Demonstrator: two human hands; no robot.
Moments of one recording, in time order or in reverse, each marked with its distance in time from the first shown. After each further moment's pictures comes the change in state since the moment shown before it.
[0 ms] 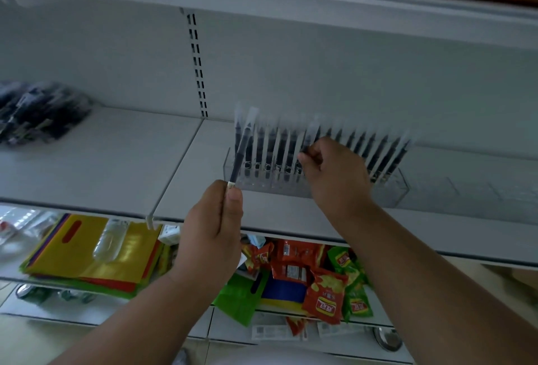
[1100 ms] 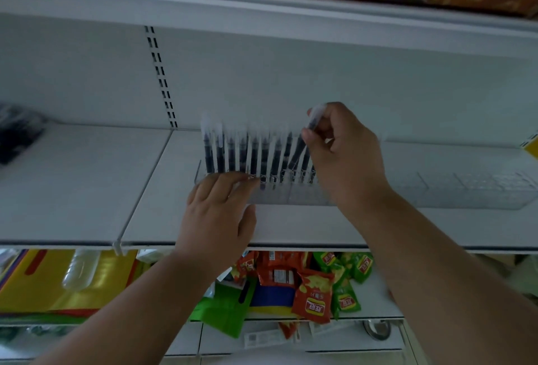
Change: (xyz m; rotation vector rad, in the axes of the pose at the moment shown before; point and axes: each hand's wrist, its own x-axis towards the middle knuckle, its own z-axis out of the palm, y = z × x) left_hand 0.044 -0.020 0.030 0.709 -0.139 0.493; right_hand 0.008 -0.002 -0.053 0.275 0.204 -0.099
